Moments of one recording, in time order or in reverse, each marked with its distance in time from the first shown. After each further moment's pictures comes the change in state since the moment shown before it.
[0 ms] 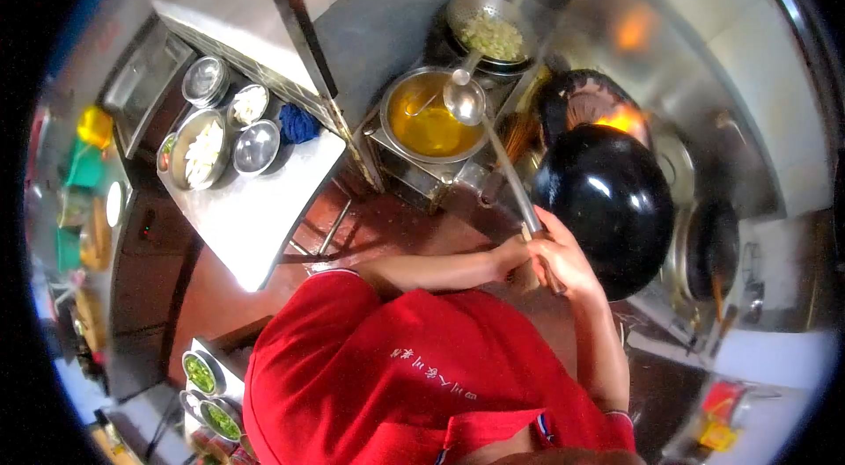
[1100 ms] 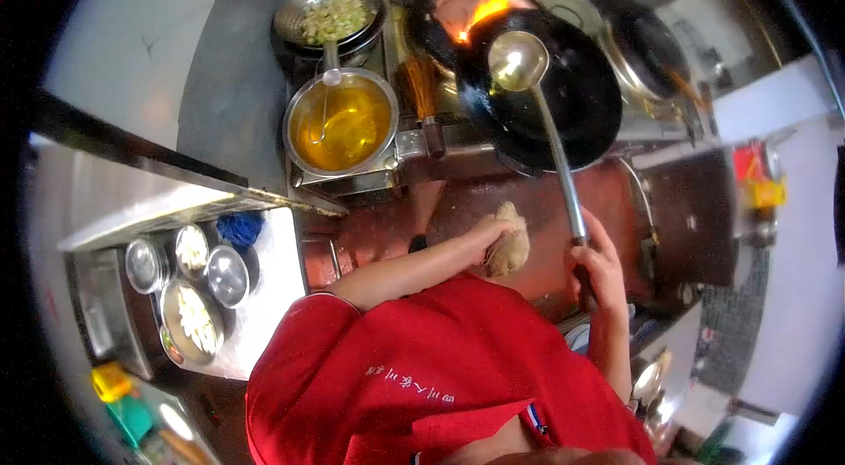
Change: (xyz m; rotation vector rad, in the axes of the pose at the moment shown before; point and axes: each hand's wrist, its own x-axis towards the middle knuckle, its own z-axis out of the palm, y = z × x) left_hand -0.067 -0.024 -0.036 0.201 0.022 -0.675; right_hand -0.150 0.039 0.119 0.516 0.781 -0.095
